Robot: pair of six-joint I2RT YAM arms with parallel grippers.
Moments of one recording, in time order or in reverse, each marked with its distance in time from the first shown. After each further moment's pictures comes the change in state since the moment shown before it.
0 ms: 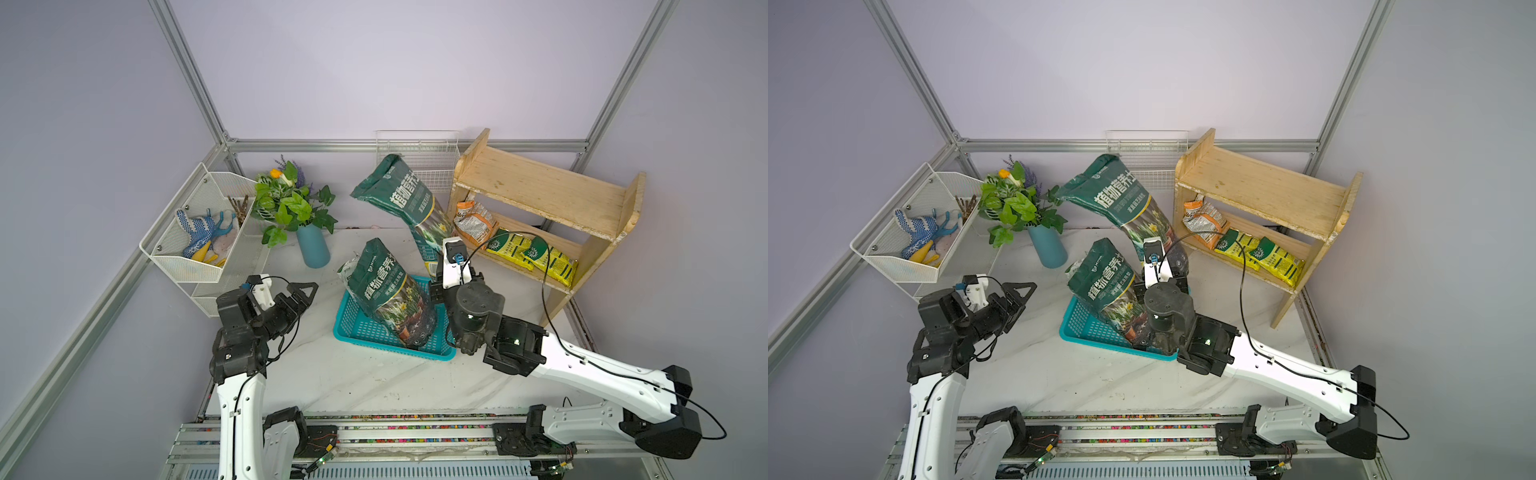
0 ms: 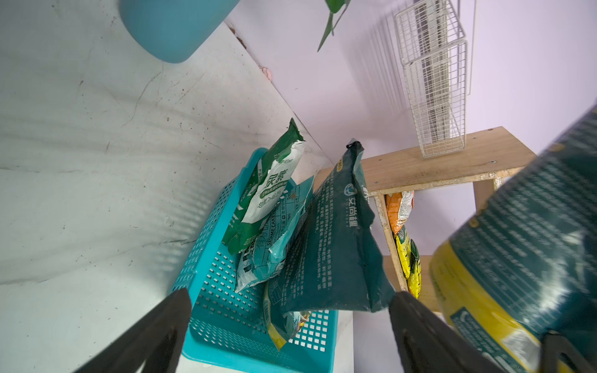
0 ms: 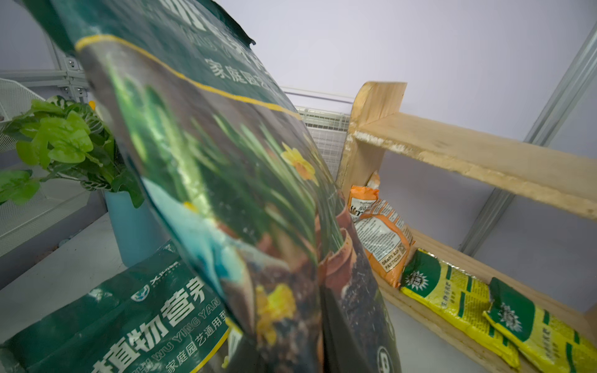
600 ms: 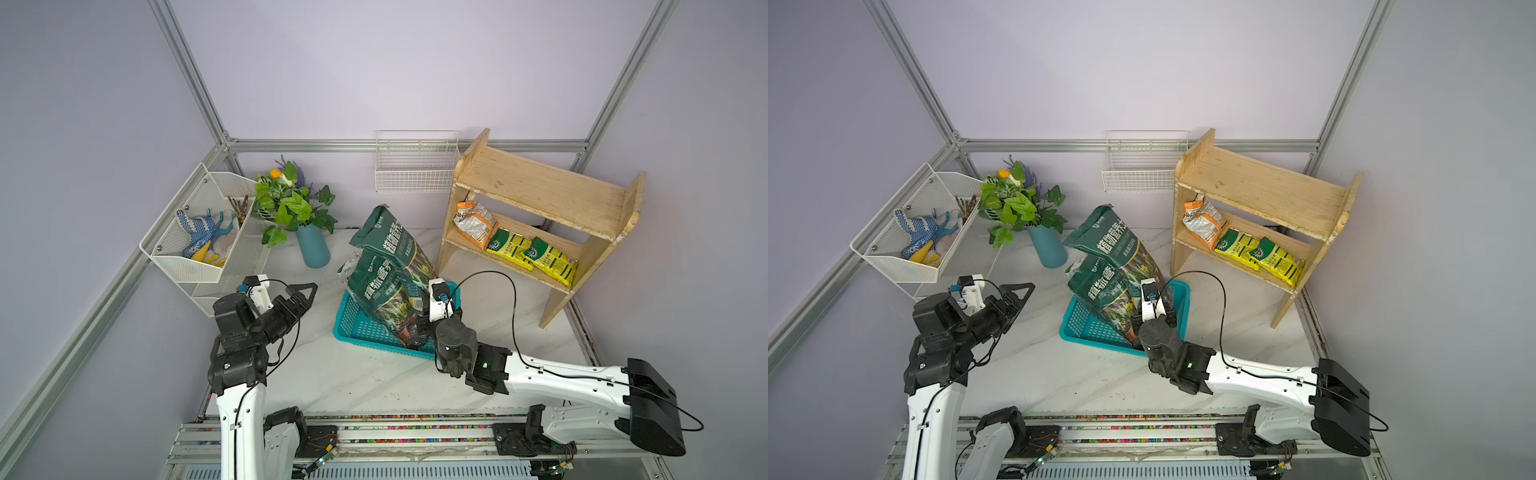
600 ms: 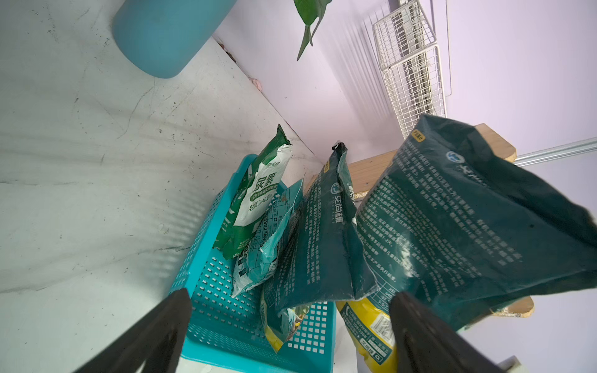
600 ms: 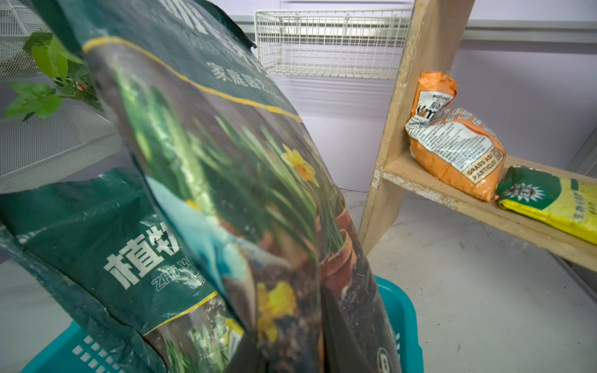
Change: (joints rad) left arm 0.000 -0.045 0.000 0.000 -0.006 -0.001; right arm -0.007 0.043 -0.418 0.375 -0.102 0.174
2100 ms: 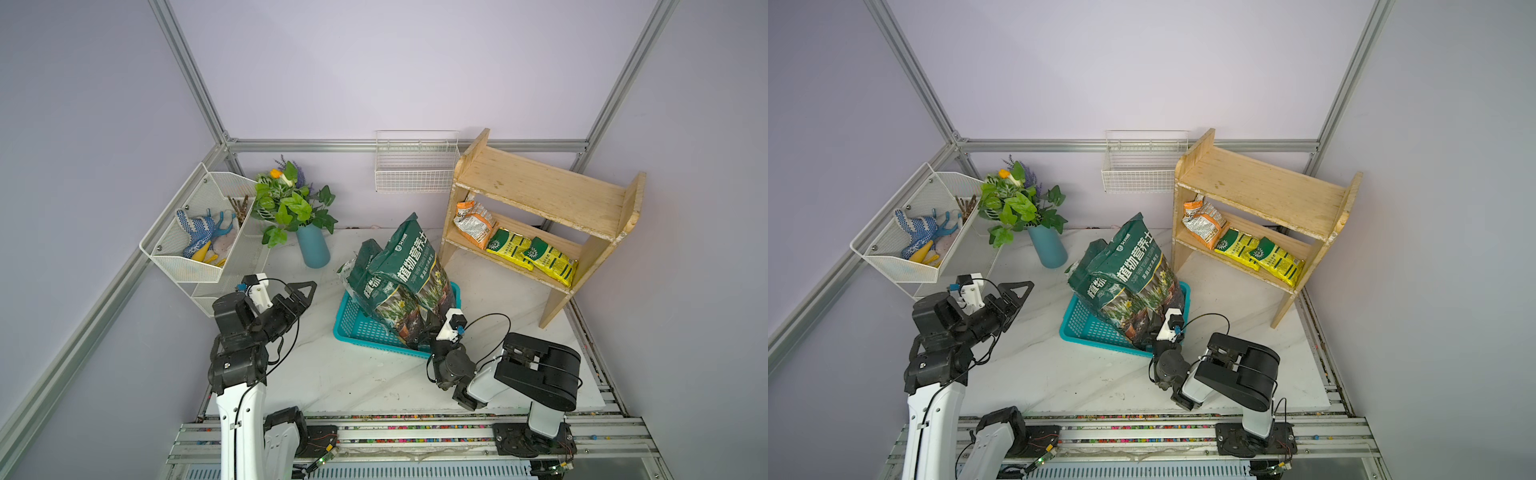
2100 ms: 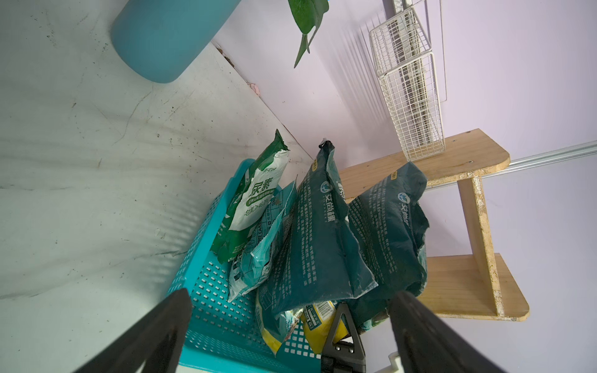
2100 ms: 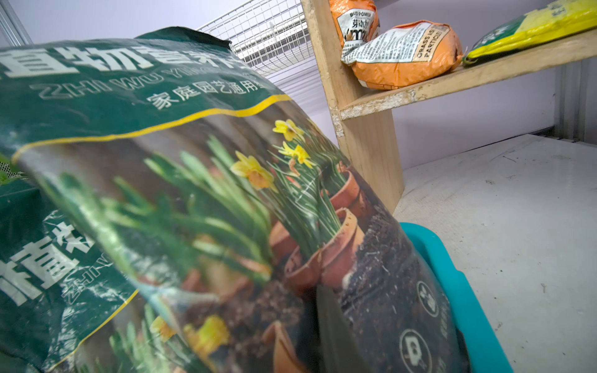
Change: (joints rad) left arm 0.000 0.003 0.000 0.023 -0.003 -0.019; right arm -0.046 0.581 -0.365 1.241 0.048 0.087
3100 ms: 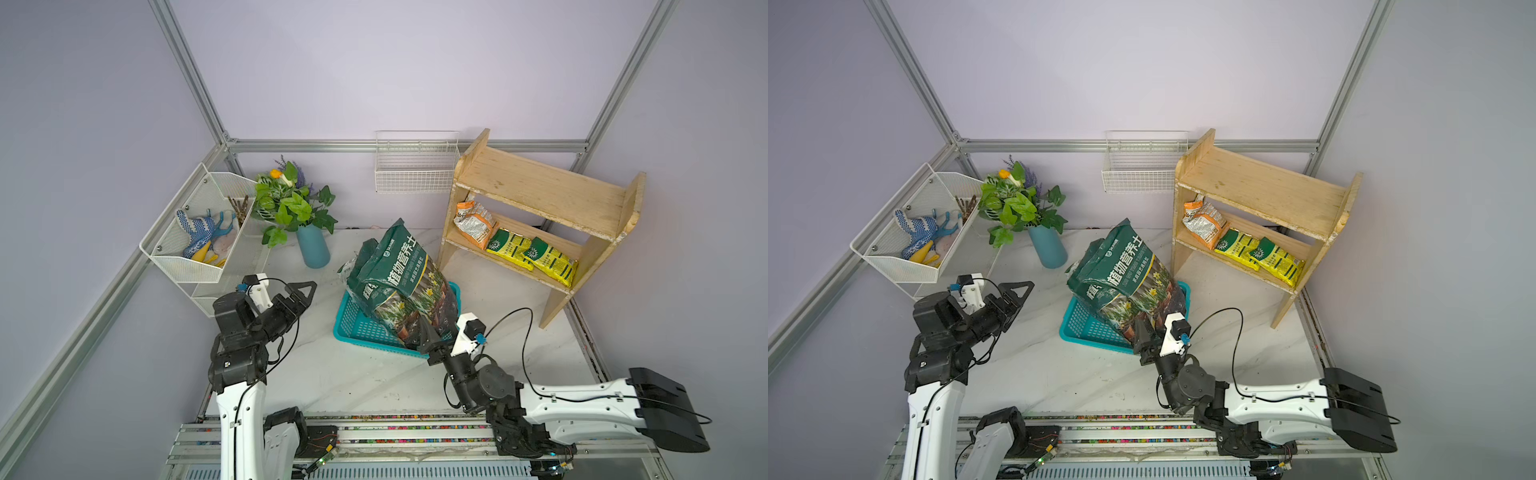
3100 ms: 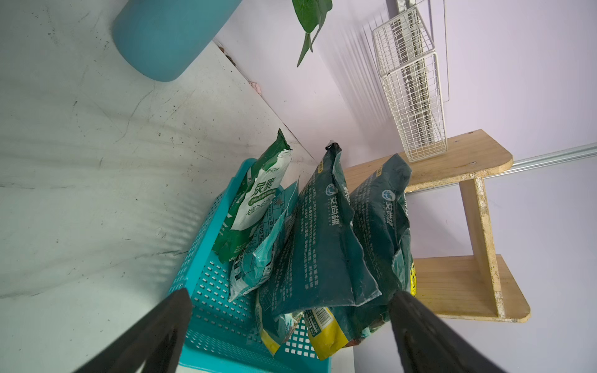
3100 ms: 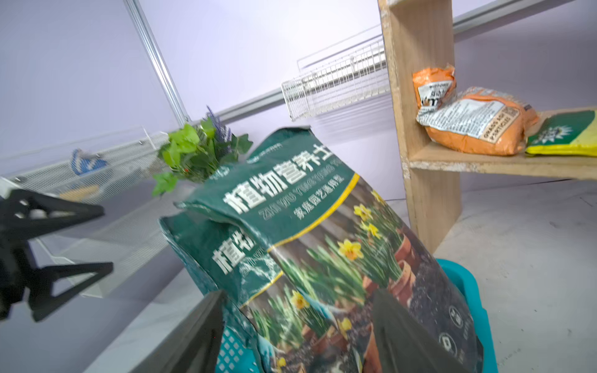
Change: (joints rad) left arm 0.000 0.008 0.000 0.001 0.000 0.000; right arm 0.270 -0.798 0.064 -0.757 0.004 -0.074
